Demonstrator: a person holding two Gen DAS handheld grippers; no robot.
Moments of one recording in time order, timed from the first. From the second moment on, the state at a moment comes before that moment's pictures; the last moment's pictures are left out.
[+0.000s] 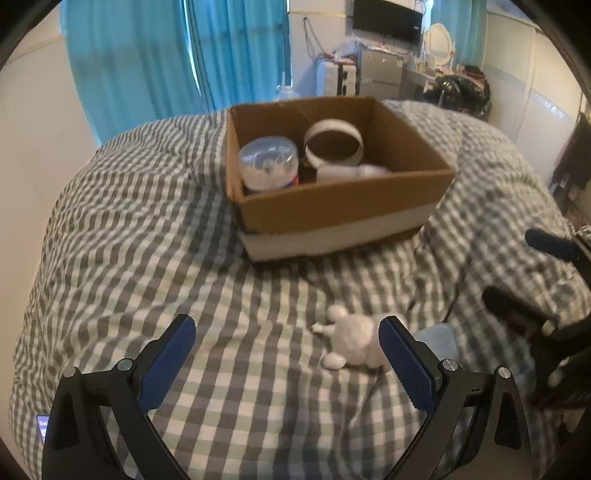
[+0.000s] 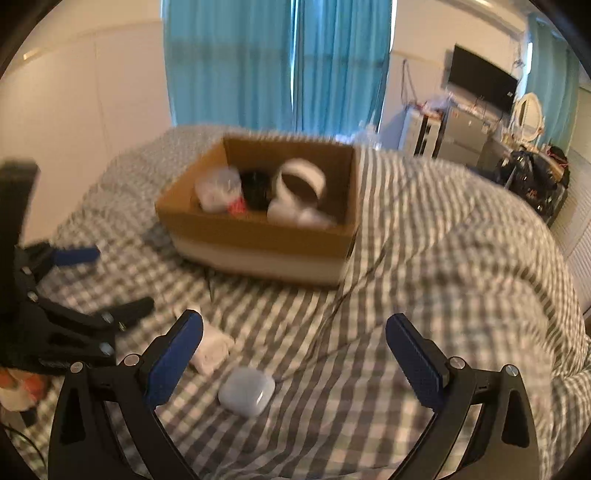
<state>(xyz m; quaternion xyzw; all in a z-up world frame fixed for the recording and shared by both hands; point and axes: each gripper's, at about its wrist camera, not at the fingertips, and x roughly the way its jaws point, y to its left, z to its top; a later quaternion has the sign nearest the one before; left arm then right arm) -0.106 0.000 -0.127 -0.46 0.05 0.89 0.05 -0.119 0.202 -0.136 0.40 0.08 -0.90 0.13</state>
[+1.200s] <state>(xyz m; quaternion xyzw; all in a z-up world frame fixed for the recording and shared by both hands) -0.110 0.036 -0.171 -0.52 0.05 0.85 0.10 -0.129 0.220 -0.166 0.44 0.06 -0.89 0.11</state>
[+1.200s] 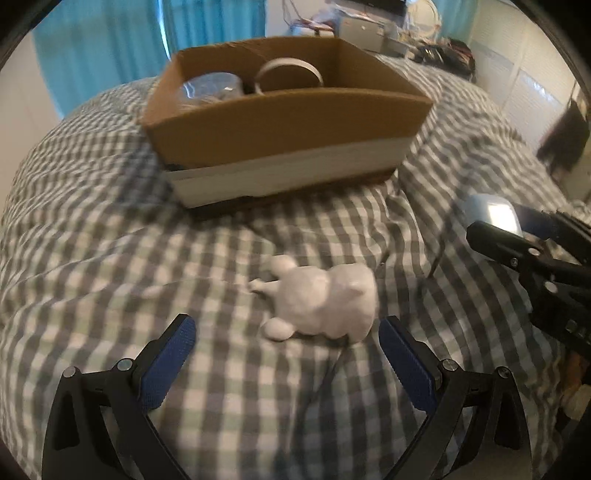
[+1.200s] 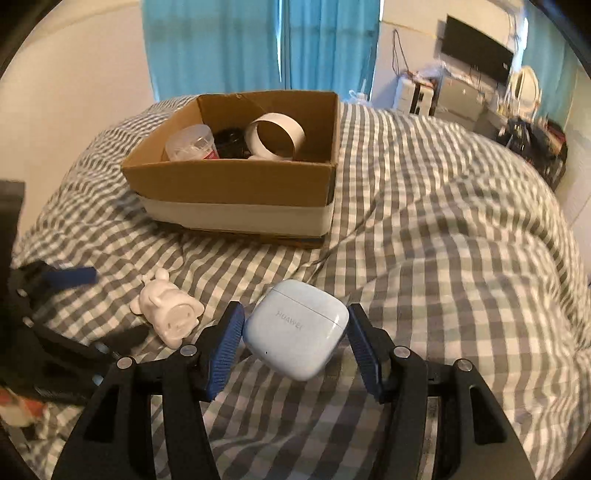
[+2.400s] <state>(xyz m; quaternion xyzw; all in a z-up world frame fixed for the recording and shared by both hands) -0.075 0.022 -0.123 -0.50 -0.02 0.86 0.12 -0.107 0.207 -0.147 0.42 0.08 -0.90 0.12</state>
